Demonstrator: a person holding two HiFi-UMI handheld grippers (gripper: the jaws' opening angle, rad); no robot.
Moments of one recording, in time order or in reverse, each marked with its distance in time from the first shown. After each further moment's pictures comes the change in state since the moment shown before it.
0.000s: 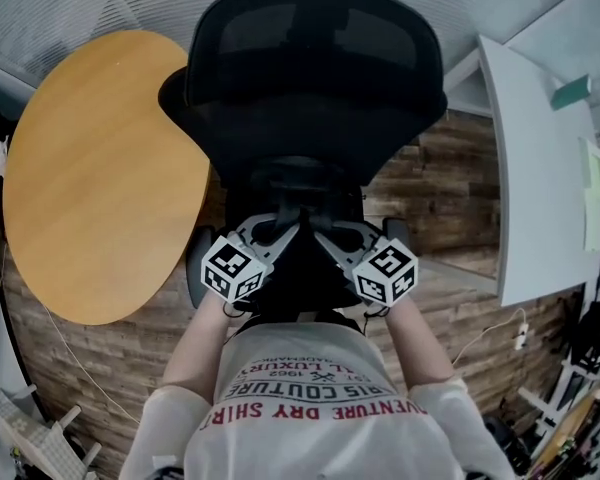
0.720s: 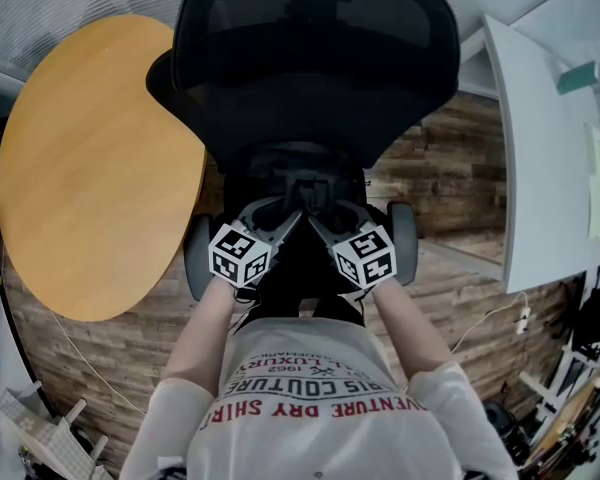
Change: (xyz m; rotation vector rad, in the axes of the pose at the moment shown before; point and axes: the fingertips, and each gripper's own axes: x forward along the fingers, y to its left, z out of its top) left arm 0.020 0.033 -0.047 -0.126 0.018 0.080; right arm 0.037 -0.052 -0.056 0.014 0.107 -0.250
